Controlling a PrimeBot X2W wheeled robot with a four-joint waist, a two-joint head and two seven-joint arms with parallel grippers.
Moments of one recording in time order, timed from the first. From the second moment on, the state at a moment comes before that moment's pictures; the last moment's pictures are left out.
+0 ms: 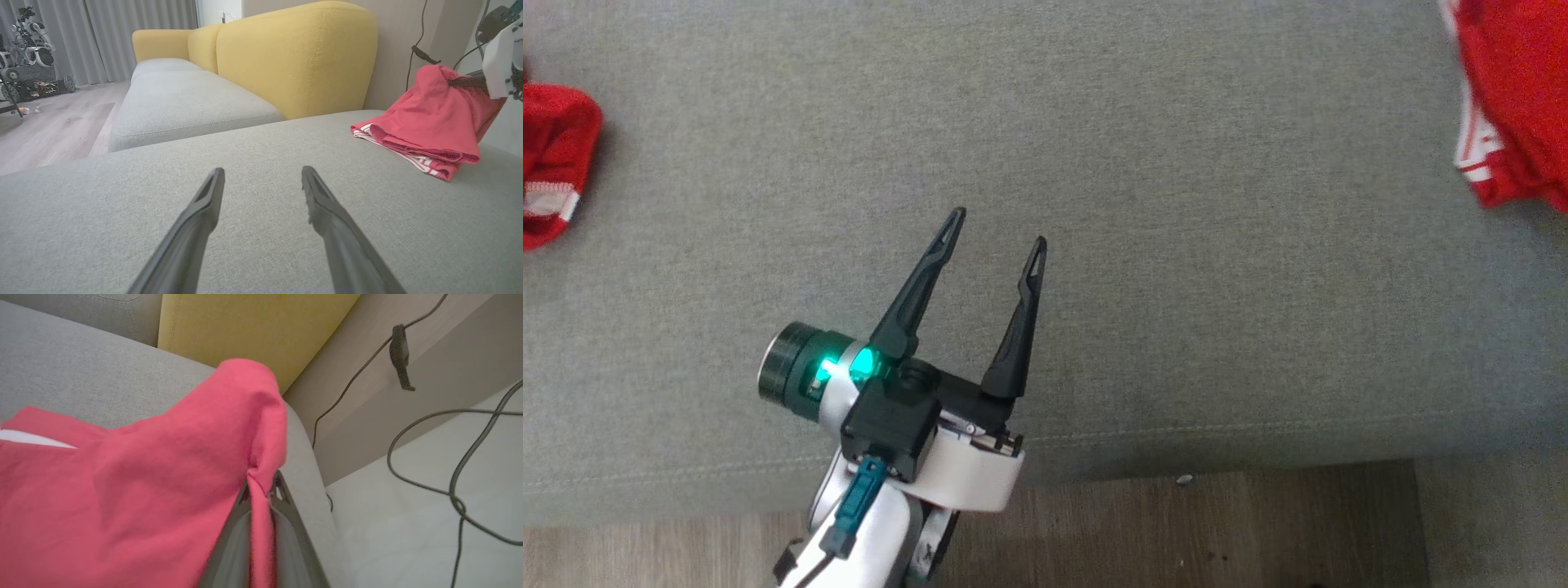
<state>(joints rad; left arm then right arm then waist) -0.19 0.09 -0.52 -0.13 0.00 0.15 -0.26 -0.99 -0.63 0.00 0.92 -0.18 0.13 0.17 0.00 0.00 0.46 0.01</state>
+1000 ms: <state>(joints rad) 0.07 0.10 -0.39 -0.06 -0.08 0.18 -0.26 -0.26 -0.06 0.00 0.35 -0.11 0.13 -0.25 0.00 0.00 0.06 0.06</state>
